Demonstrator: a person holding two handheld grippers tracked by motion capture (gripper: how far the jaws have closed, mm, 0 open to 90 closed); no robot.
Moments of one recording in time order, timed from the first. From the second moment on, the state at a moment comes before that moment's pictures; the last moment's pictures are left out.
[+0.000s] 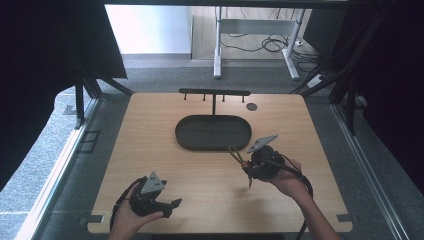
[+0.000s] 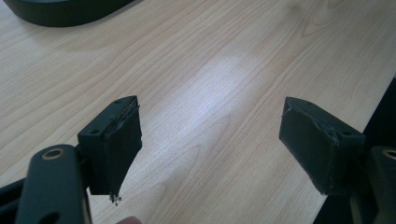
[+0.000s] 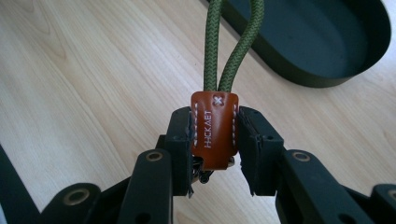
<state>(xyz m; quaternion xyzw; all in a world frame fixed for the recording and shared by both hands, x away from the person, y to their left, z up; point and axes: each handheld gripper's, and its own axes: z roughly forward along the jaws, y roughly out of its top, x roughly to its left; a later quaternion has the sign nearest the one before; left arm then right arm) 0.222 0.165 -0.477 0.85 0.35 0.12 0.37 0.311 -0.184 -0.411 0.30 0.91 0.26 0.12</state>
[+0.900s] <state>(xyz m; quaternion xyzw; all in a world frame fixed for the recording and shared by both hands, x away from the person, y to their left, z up) 0.222 0.165 -0.478 0.86 0.35 0.12 0.37 0.328 -0.176 -0.392 0.30 0.91 0.27 0.12</state>
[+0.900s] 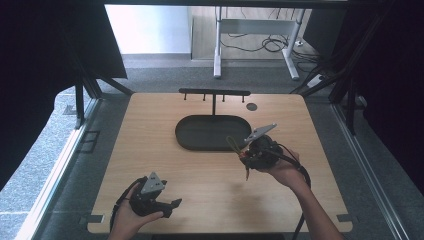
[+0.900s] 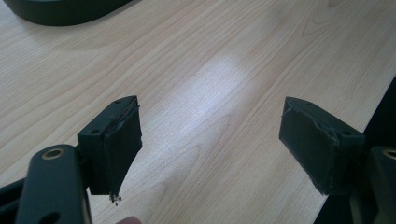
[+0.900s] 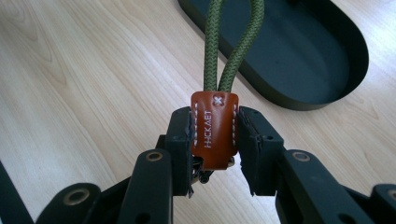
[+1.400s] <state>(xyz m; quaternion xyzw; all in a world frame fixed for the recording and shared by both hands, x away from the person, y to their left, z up) 0.222 0.165 -0.478 0.86 0.35 0.12 0.37 0.341 -0.169 -0.383 0.30 0.90 0.28 0.12</state>
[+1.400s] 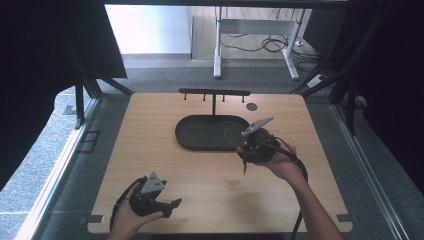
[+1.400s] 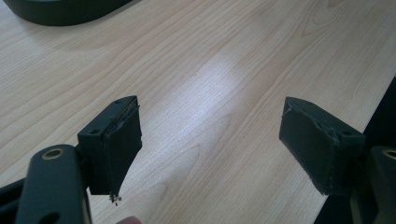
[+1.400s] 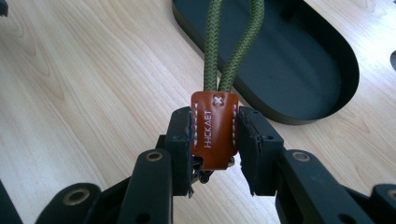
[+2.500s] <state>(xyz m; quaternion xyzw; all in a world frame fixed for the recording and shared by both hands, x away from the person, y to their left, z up) 0.222 0.164 -0.478 0.86 0.35 0.12 0.37 0.365 -0.156 -0.375 0.30 0.90 0.28 0.12</state>
